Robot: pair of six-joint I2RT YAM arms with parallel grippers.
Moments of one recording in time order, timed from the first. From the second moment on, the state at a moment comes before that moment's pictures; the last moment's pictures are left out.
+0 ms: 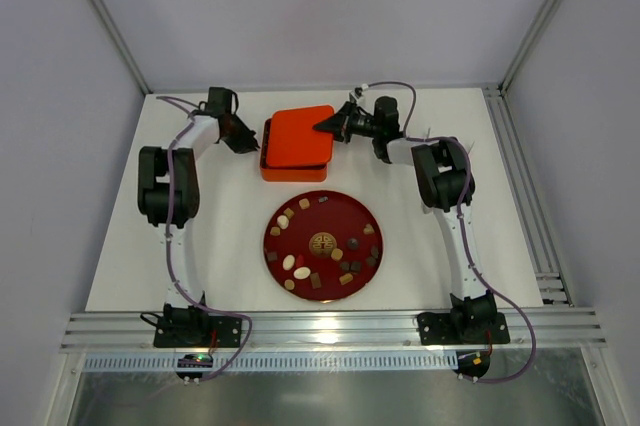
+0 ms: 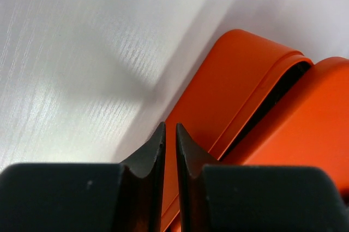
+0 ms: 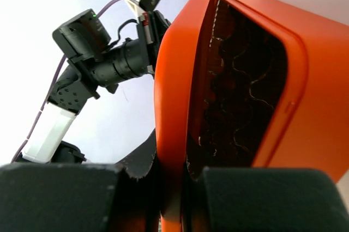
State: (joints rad) left arm -0.09 2.17 1.66 -0.50 0.18 -0.81; right arm 0.30 2.51 1.70 0.77 -0.96 1.37
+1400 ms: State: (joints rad) left arm -0.09 2.16 1.65 -0.50 0.20 -0.81; right arm 0.28 2.37 1.68 0.23 -0.92 0.96
